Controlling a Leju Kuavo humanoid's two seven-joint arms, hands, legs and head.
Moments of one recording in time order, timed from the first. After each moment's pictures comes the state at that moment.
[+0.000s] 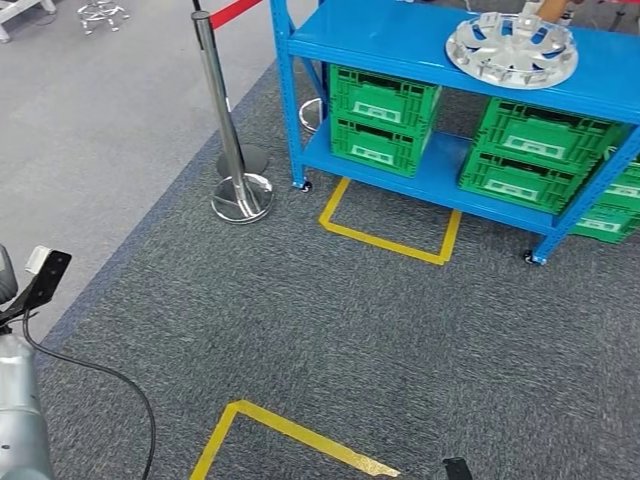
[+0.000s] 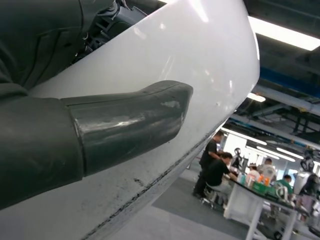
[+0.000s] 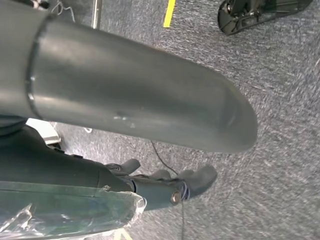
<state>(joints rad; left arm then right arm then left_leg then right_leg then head) -0.54 0.04 0.54 -0.88 -1.04 0.70 -0.62 -0.12 0.18 -1.23 -0.20 1.32 -0.26 0.07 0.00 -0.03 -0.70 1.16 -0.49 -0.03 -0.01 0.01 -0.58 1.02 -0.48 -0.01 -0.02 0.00</state>
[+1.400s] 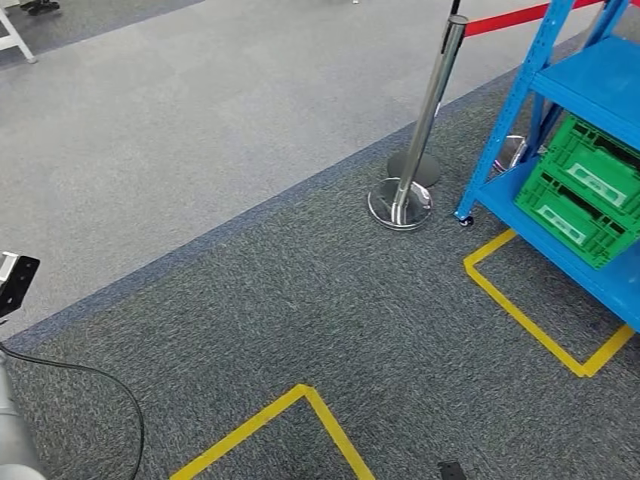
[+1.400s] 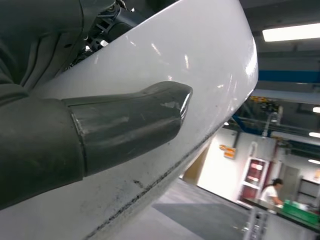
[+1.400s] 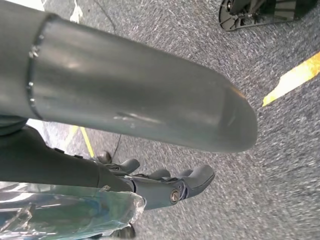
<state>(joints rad) -0.54 0.06 0.69 -0.93 -1.12 0.70 -0.64 -0.12 0.19 -1.22 -0.20 1.35 -0.27 0.08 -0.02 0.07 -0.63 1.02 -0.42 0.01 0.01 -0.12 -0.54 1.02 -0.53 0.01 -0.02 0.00</state>
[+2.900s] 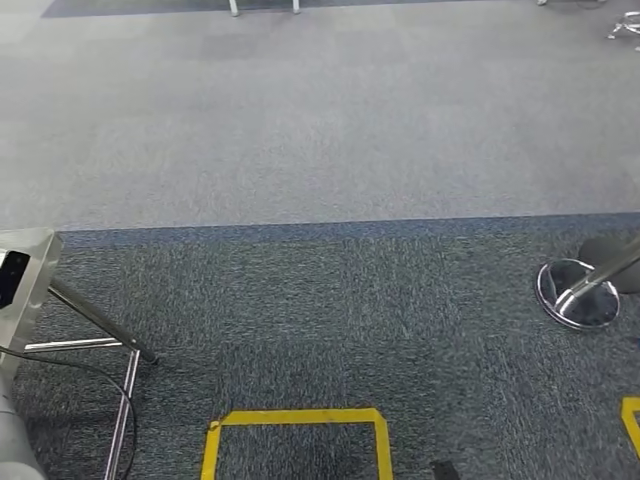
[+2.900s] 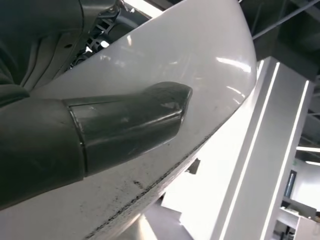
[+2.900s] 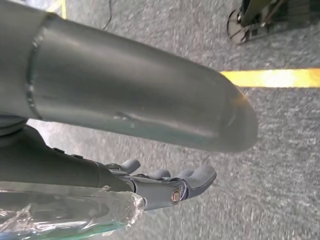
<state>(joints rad) -0.54 0.08 0.68 -0.95 -1.11 0.70 -0.61 -0.12 0.19 -1.19 -0.20 1.36 -0.26 0.08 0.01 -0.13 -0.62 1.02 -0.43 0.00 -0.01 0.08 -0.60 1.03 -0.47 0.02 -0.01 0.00</state>
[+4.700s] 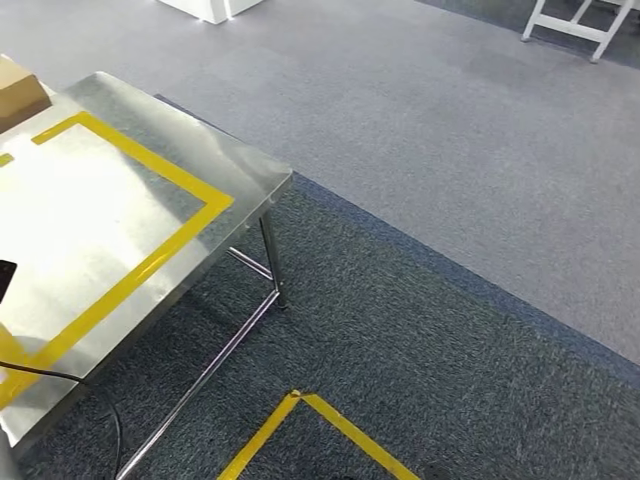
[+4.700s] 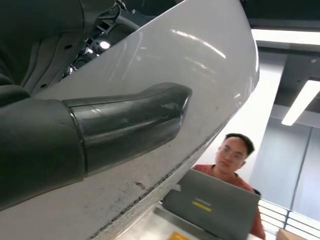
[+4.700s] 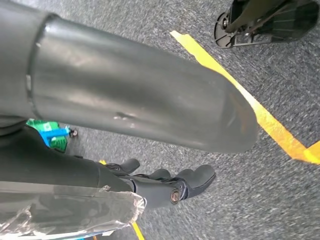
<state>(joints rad) -0.50 0.12 0.65 -0.96 -1.08 0.70 -0.57 -0.12 0.20 -1.18 -0.20 1.39 -0.24 0.08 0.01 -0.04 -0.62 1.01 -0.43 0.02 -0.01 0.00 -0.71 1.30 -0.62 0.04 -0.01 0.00</state>
